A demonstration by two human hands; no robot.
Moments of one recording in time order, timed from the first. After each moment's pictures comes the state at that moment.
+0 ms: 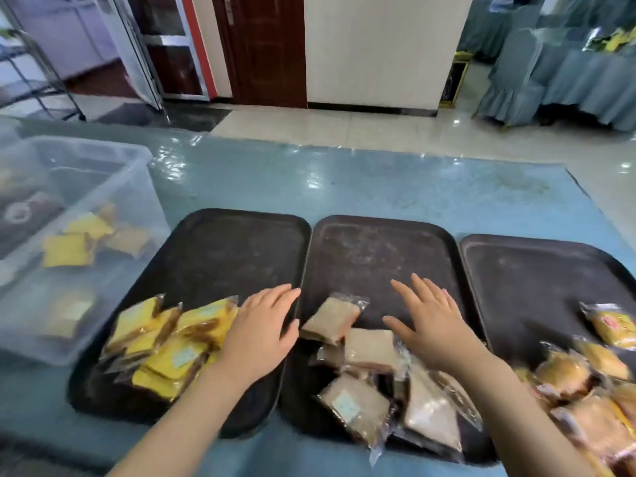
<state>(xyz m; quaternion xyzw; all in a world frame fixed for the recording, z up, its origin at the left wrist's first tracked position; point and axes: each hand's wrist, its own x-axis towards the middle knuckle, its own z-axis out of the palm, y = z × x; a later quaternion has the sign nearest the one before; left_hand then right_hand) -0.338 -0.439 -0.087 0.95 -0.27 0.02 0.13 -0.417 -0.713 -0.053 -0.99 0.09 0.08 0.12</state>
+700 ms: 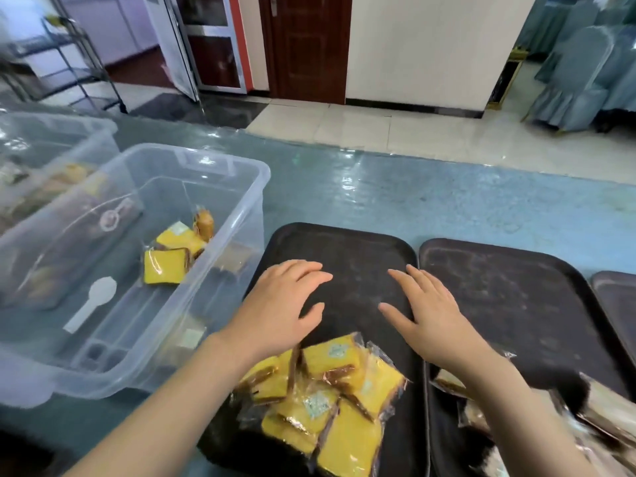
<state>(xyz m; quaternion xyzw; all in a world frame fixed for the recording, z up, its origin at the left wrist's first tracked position) -0.191 -0.231 -0.014 0.93 -0.33 0.00 0.18 -0.262 -0.471 -0.013 -0.98 0.04 0.05 0.20</state>
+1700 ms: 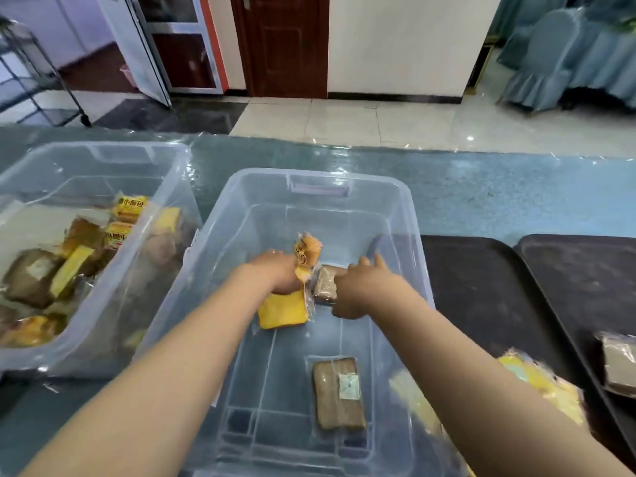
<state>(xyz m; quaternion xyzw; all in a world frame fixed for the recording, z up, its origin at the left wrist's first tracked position) 0.062 0.015 -0.026 0.94 -0.24 -0.24 -0.03 -0.029 -0.114 0.000 -0.96 0.01 0.28 -0.07</state>
